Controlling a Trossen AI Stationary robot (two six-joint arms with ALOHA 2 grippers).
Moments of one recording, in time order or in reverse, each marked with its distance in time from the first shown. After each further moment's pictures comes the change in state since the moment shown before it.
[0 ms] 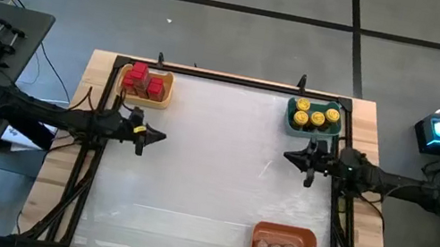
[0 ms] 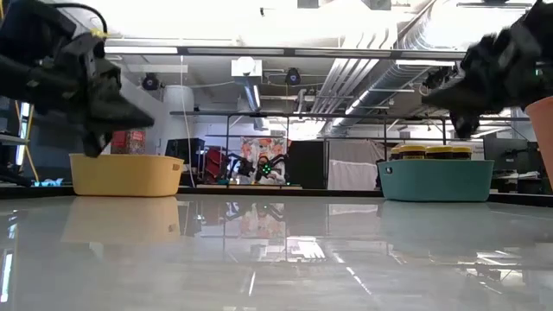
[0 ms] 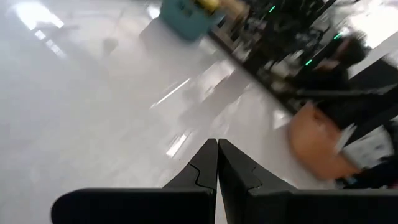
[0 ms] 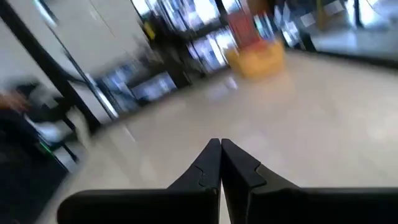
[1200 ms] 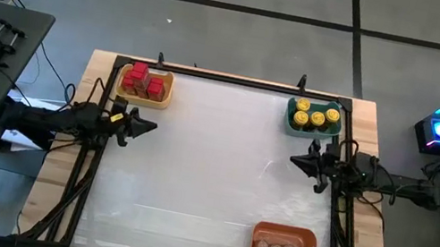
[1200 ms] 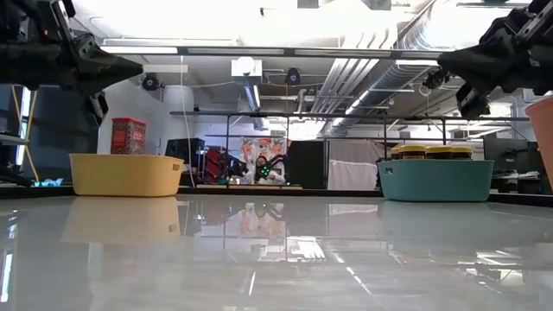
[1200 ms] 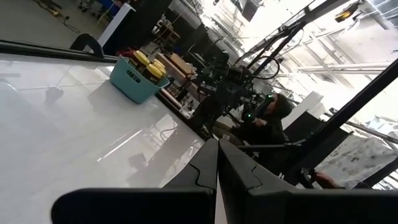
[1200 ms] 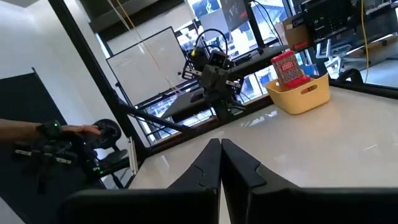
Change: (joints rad) left arm 0.003 -0.481 -0.001 -0.167 0.004 0.000; right arm 0.132 -0.212 -0.001 -0.033 0.033 0.016
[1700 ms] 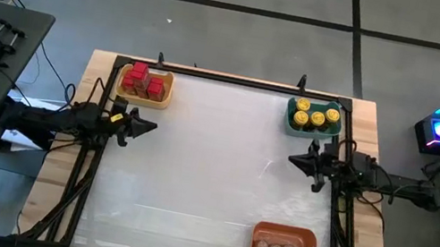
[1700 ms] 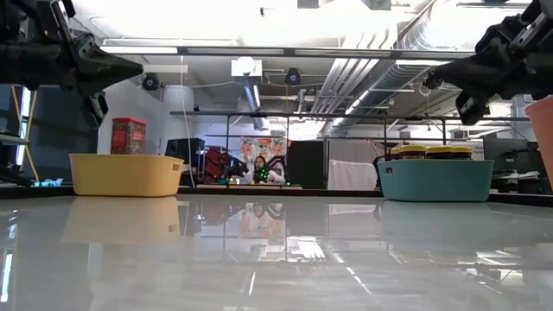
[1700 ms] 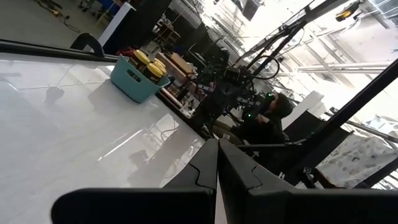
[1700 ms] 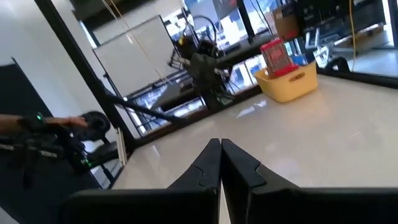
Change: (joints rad) left arm 0.000 0.000 0.000 -0.006 0.000 0.000; right arm -0.024 0.018 0.000 -0.035 0.000 0.000
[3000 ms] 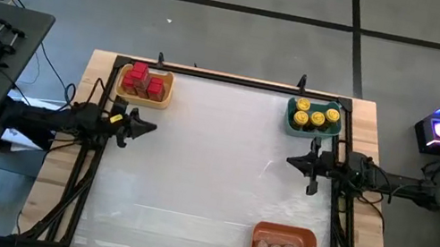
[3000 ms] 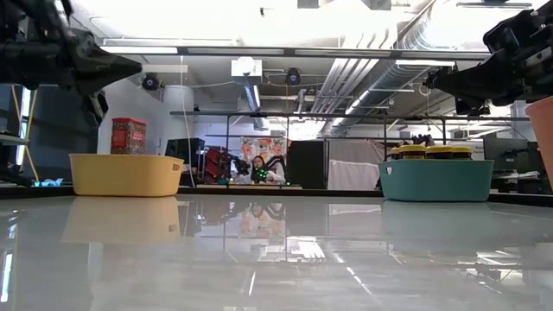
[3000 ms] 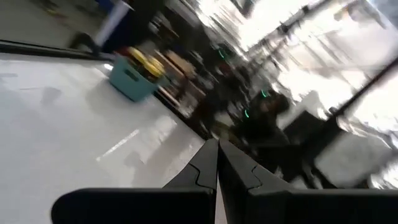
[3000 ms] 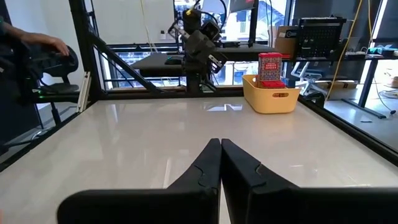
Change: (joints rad) left arm -0.016 0.000 0.000 0.003 -0.010 0.000; right arm 0.000 0.029 0.000 -0.052 -0.001 -0.419
